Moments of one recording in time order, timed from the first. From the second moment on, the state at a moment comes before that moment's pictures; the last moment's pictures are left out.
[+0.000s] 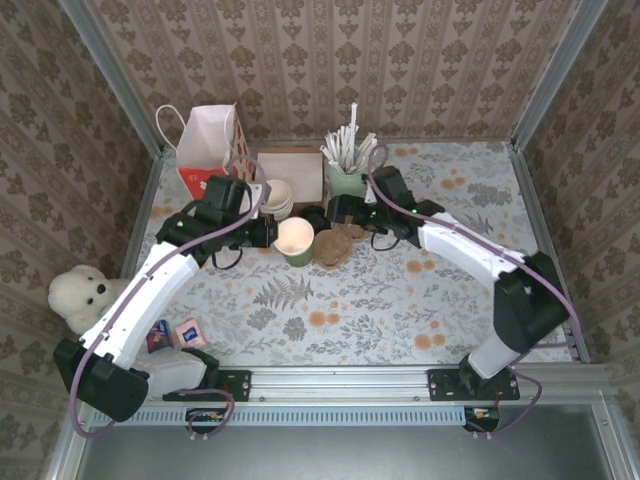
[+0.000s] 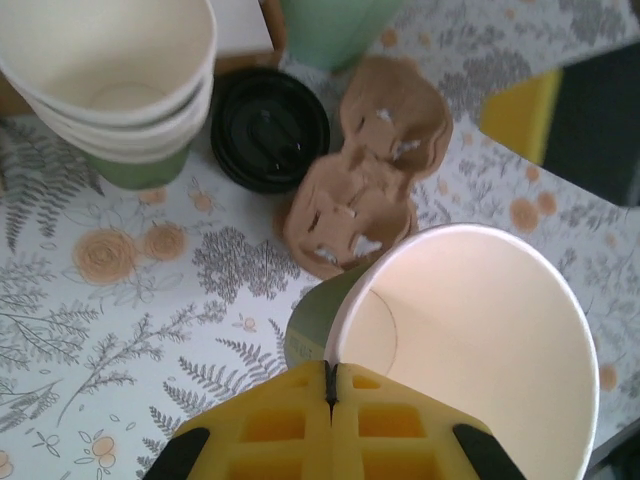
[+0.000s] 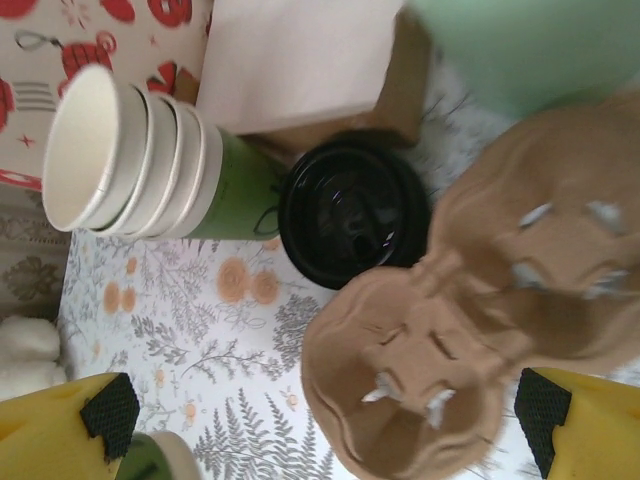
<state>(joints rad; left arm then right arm) -0.52 1.18 1.16 -0.83 0.23 -0.32 0.53 1.64 1.21 -0.31 -0.22 0.69</state>
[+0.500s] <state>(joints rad) -0.64 1.16 0.93 -0.68 0.24 -0.22 0.57 1.90 1.28 -0.20 -0.34 0.89</state>
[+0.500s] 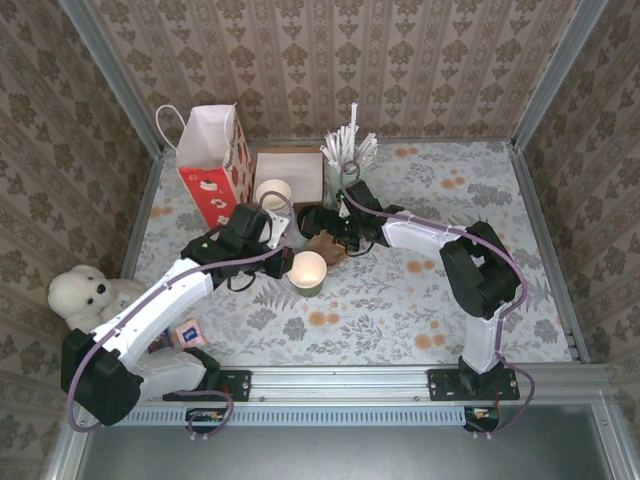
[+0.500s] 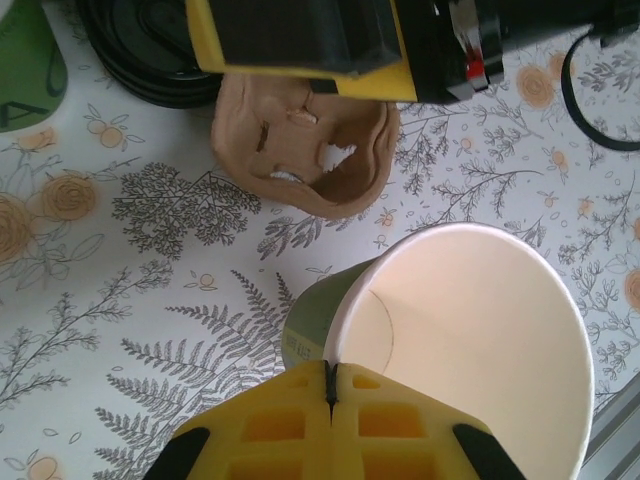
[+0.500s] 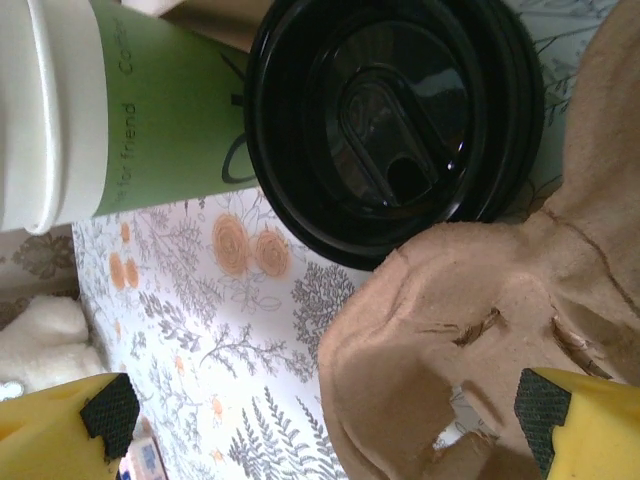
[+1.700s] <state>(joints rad) -0.72 1.35 0.93 -0.51 0.22 -0.18 0.58 1.86 1.39 -0.43 -0.06 0.64</state>
